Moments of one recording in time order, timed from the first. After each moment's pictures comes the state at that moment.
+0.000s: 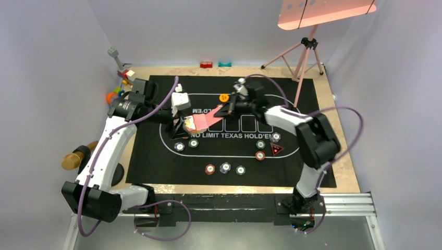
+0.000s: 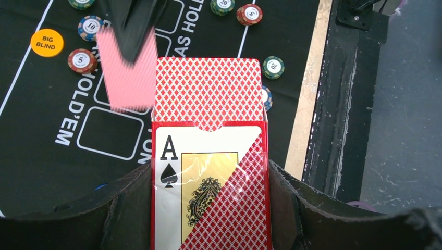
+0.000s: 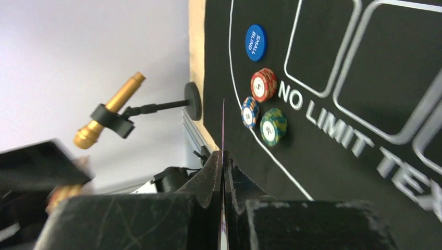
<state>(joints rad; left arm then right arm) -0.22 1.23 1.30 -1.06 0.88 0.74 0.43 1.71 1.07 0.18 -0.70 1.01</state>
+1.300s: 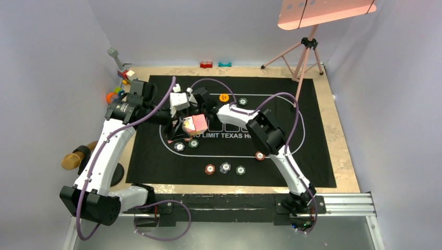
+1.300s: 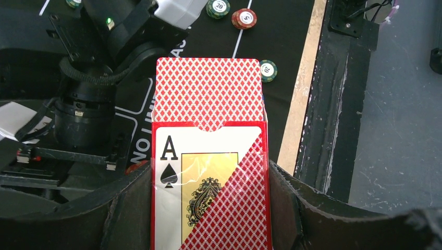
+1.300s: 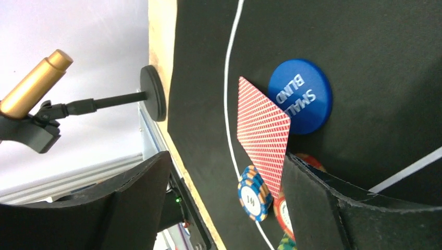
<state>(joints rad) -0.22 1.19 1.30 -1.08 0.89 0.70 0.79 2.43 1.86 -0.06 -0.62 0.89</state>
